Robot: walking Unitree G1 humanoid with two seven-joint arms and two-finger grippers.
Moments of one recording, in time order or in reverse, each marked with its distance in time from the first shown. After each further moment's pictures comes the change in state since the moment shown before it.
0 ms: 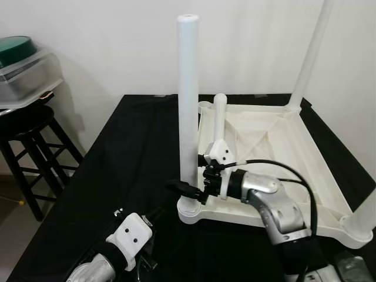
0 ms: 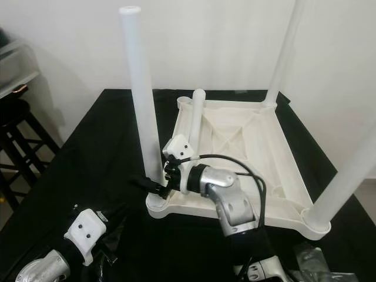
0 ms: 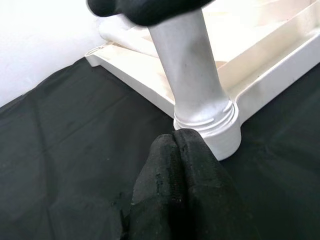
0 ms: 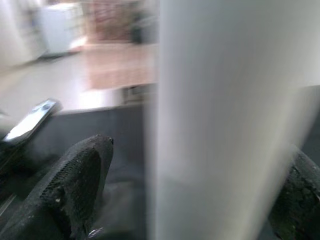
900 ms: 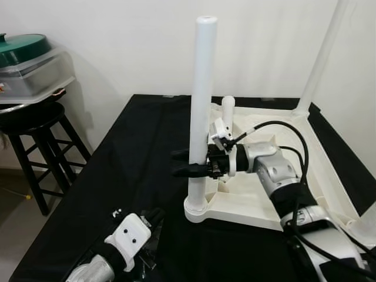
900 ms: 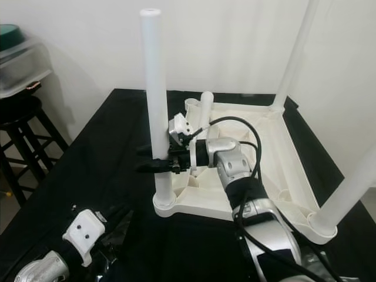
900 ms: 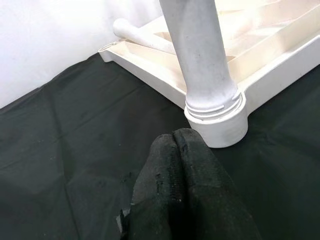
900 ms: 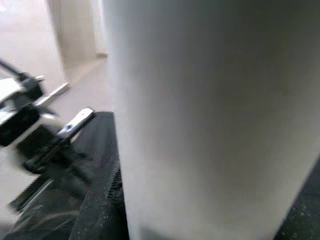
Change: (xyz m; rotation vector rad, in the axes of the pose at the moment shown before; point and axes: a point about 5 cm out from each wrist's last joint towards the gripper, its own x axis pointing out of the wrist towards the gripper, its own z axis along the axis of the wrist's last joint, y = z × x) left arm -0.003 -0.001 -0.002 -0.006 0.012 0.008; right arm 0.003 -0.029 0.010 -0.012 -0.013 0.155
